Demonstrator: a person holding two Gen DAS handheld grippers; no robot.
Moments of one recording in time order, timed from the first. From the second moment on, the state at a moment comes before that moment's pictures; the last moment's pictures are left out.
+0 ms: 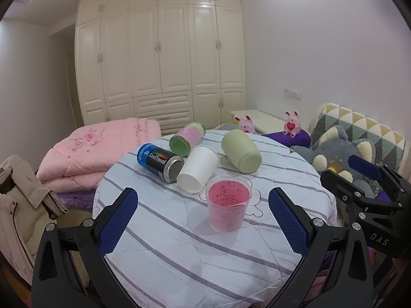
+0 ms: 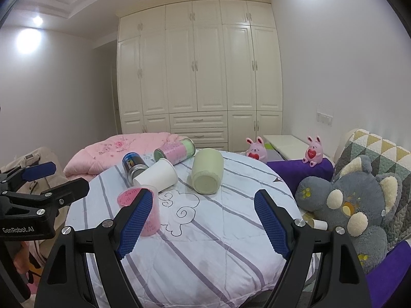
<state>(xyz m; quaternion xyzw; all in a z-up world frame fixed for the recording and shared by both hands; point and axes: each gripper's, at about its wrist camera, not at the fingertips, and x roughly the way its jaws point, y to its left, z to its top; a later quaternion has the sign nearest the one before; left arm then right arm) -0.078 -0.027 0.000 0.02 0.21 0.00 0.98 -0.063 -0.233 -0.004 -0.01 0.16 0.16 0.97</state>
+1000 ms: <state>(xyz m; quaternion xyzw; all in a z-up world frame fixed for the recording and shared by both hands) -0.083 -0.032 0.004 0.04 0.18 -0.01 0.98 -0.062 -0.228 -0.007 -0.02 0.17 0.17 0.97</state>
